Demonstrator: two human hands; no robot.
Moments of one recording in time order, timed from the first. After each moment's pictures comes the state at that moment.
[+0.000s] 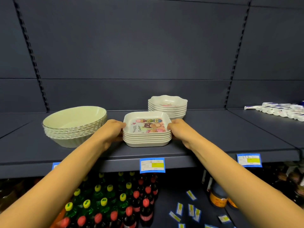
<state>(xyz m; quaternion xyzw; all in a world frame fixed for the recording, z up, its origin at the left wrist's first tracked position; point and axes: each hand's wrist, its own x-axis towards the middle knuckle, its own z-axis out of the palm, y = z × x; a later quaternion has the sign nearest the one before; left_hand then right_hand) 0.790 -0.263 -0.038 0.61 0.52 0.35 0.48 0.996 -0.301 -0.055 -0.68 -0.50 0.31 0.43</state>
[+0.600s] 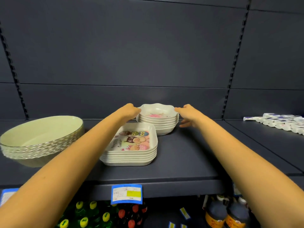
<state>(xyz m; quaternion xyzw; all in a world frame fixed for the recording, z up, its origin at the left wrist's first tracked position) 0.903 -0.181 0.006 0.72 0.56 0.27 0.31 1.102 -0.233 0.000 -0.73 -0.43 0.30 0.45</state>
